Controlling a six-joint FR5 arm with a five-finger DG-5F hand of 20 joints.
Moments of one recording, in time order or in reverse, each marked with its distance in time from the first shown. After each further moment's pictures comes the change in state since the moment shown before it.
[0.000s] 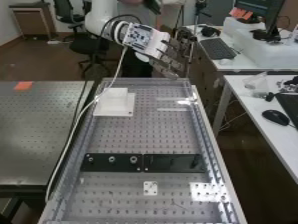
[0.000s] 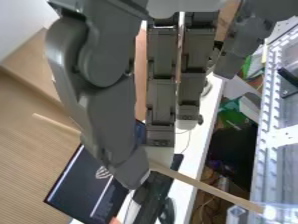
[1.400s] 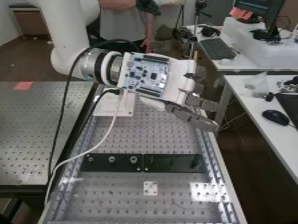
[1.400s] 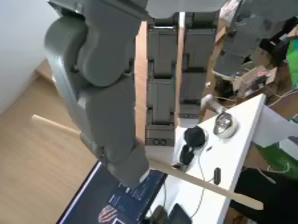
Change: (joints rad) arm -0.567 0.125 -0.198 0.441 -0.712 -0.325
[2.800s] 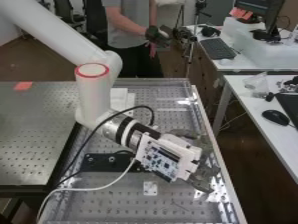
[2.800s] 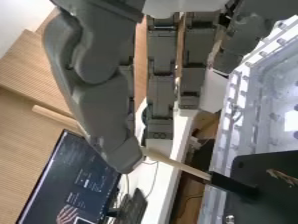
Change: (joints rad) arm -0.074 -0.308 0.062 0.132 -0.043 0.182
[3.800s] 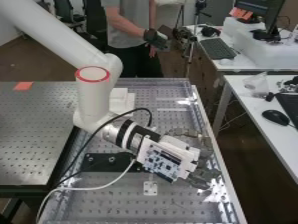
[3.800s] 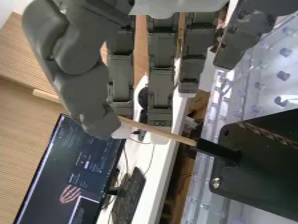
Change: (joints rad) arm -0.011 -0.014 0.002 -0.045 -0.092 0.059
